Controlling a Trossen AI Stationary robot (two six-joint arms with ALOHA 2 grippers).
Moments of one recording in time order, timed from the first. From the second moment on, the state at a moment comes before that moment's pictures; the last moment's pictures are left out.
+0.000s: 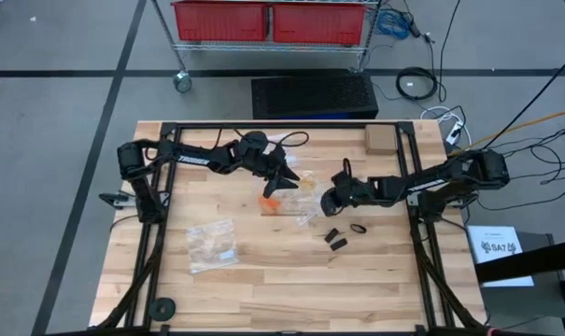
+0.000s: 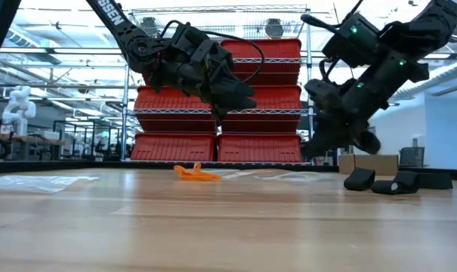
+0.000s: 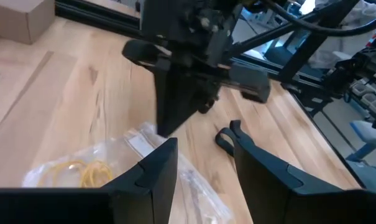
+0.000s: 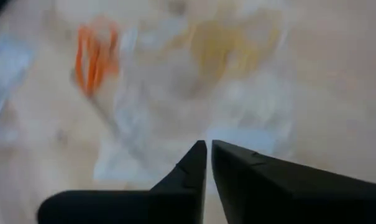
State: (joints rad) left arm 0.37 1.76 0.95 0.42 0.68 -0.13; right arm -0.06 1.40 0.50 0.10 0.17 0.87
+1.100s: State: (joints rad) left arm 0.41 1.76 0.95 0.41 0.65 -0.15; right arm -0.26 1.29 0.50 -0.05 0.07 0.91
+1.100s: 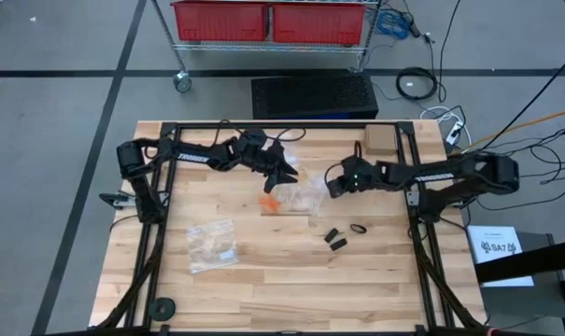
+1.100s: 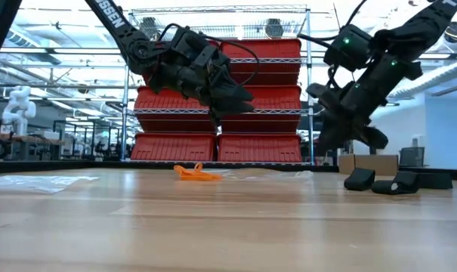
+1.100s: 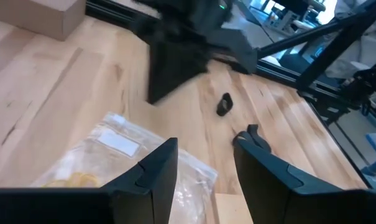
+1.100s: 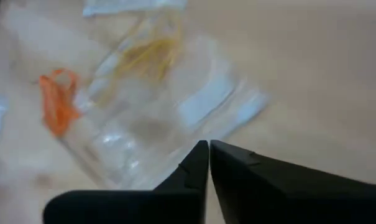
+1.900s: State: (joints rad) left arm 0.42 1.76 0.95 0.43 0.65 -0.15; right arm -0.16 1.63 0.50 0.27 0.35 1.16
